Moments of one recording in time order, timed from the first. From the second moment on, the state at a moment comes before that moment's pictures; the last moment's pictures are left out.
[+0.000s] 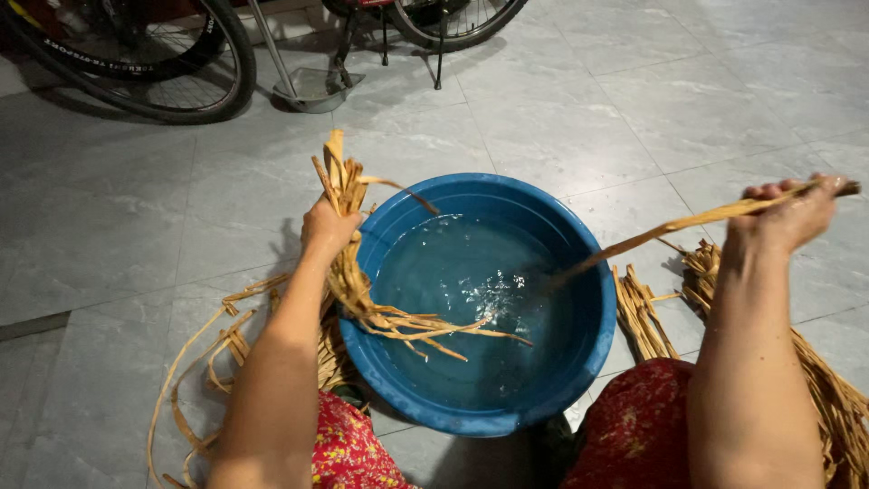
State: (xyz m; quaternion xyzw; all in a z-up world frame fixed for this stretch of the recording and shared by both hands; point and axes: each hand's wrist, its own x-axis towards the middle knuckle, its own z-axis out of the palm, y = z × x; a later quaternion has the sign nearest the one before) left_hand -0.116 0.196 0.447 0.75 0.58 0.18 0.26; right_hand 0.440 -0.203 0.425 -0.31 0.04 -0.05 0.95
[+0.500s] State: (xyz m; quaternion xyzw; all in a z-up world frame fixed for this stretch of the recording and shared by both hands) left_hand -0.033 0.114 0.465 0.79 0.39 0.32 0.35; right_hand 0.152 -0.026 0.476 -0.51 -0.18 0.58 0.61
